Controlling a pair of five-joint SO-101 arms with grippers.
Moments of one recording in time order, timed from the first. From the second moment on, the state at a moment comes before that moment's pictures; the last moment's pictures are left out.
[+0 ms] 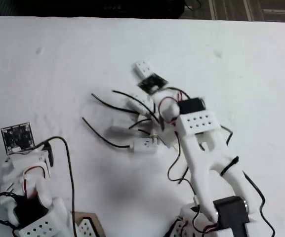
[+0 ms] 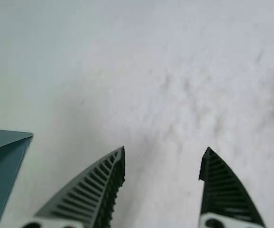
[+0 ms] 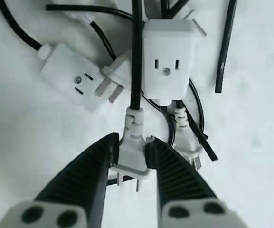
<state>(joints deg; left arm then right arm) -36.5 -104.0 87.9 65.7 -15.4 -16.4 -15.5 32.7 73.0 27.4</state>
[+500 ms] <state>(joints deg) -36.5 -104.0 87.9 65.7 -15.4 -17.4 -16.6 39.3 70.9 27.6</state>
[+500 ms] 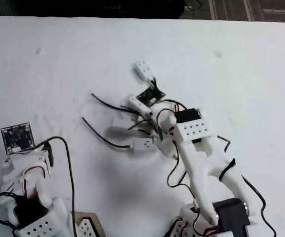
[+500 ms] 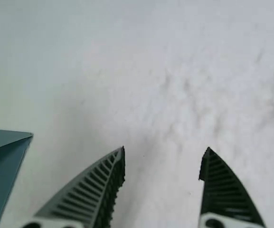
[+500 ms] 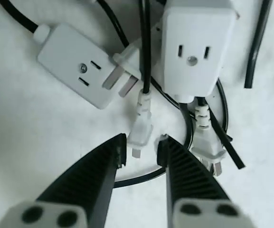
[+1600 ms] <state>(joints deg) -36.5 -104.0 87.9 65.7 -15.4 -17.0 -0.5 32.3 67.5 27.9</state>
